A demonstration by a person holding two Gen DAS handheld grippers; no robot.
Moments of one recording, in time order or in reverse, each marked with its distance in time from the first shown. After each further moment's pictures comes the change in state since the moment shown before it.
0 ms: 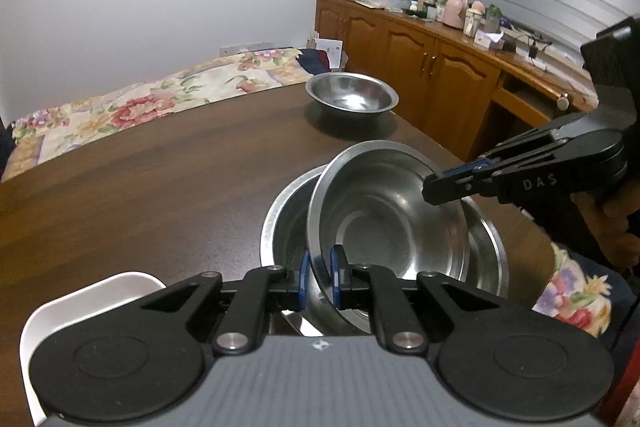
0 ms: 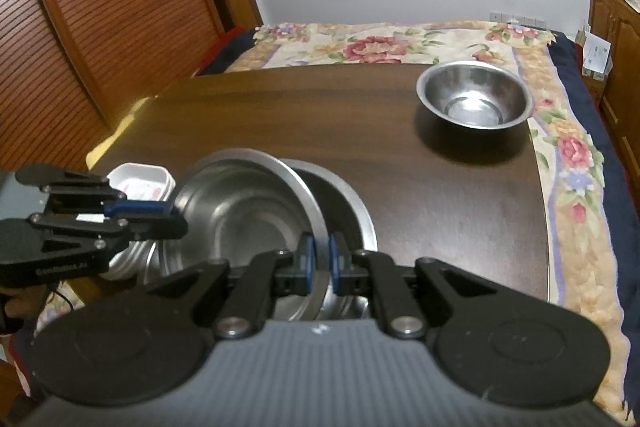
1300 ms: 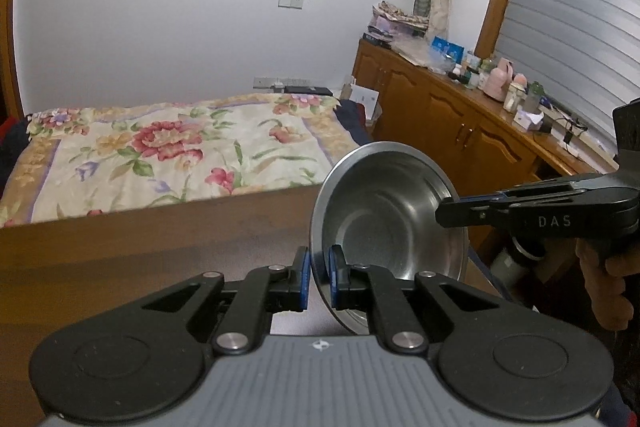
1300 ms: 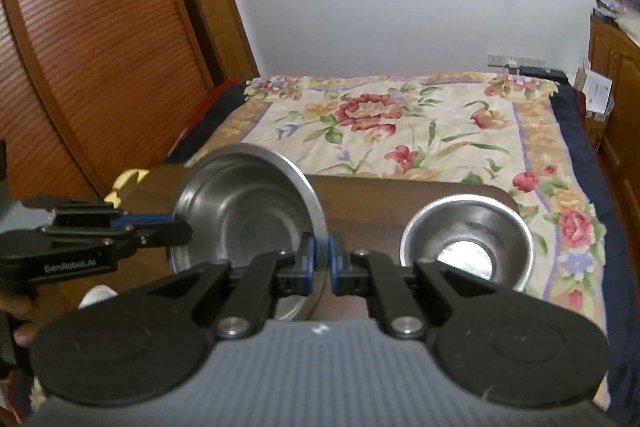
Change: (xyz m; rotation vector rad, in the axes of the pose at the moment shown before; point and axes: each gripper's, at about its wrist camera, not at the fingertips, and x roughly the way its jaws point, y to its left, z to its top) left arm 0.025 0.068 0.100 -0.181 -0.100 0.018; right arm 0.021 -0.026 0.106 0.010 -0.106 -0.003
